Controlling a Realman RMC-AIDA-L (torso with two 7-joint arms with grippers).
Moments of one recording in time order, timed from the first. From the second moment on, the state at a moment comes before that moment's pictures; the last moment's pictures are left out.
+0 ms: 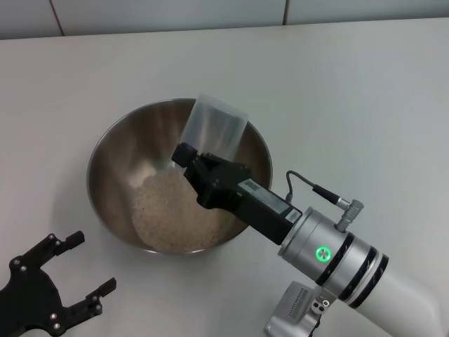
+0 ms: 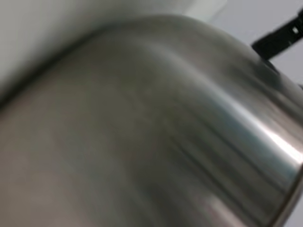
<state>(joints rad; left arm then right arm) -0.10 -1.96 1.30 0.24 1.16 1.58 -0.40 0.43 2.09 0.24 0.63 -2.29 -1.12 -2.51</state>
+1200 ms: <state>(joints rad) -0.10 -1.96 1.29 0.24 1.19 1.58 -0.41 0.34 2.08 0.36 0.67 -2.04 -1.39 -0.50</state>
